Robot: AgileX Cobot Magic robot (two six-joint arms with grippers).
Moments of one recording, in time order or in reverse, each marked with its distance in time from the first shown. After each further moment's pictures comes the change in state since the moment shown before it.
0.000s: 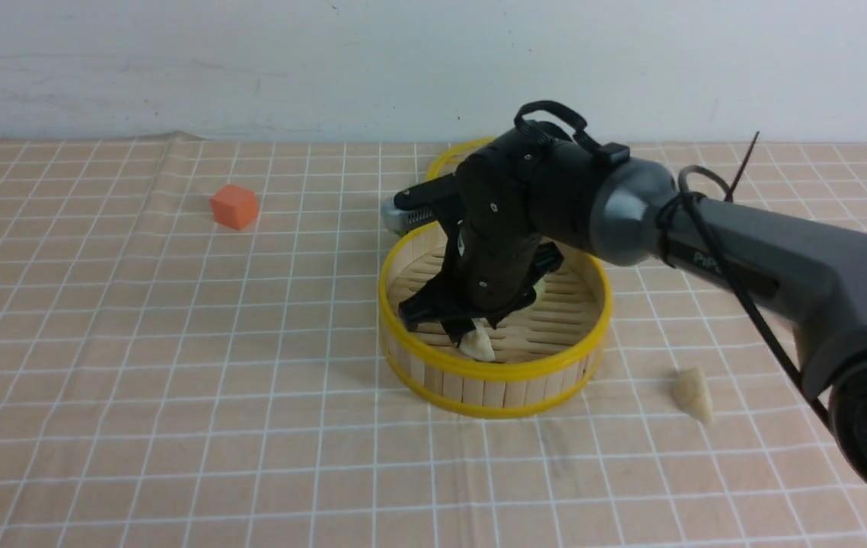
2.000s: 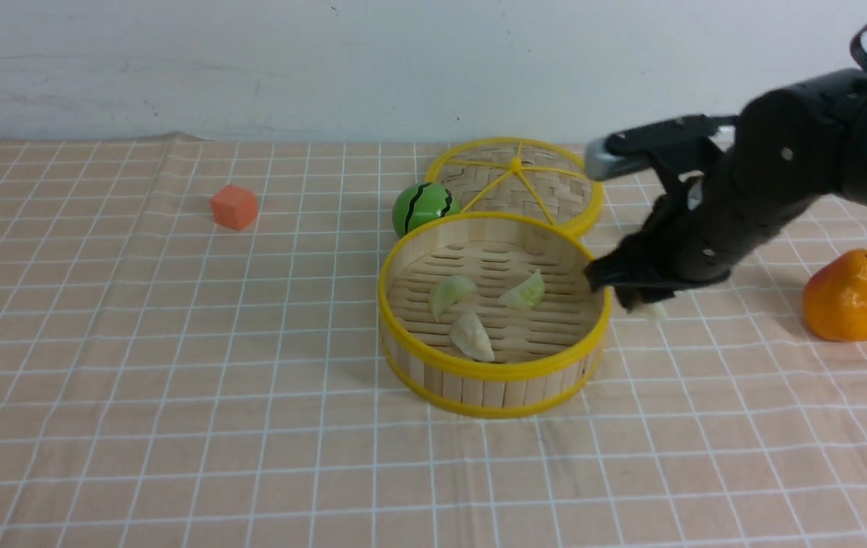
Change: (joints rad) right arm -0.210 -0.454 0.492 0.111 -0.192 -0.195; left arm 0.000 0.000 0.000 -0.093 0.097 -0.001
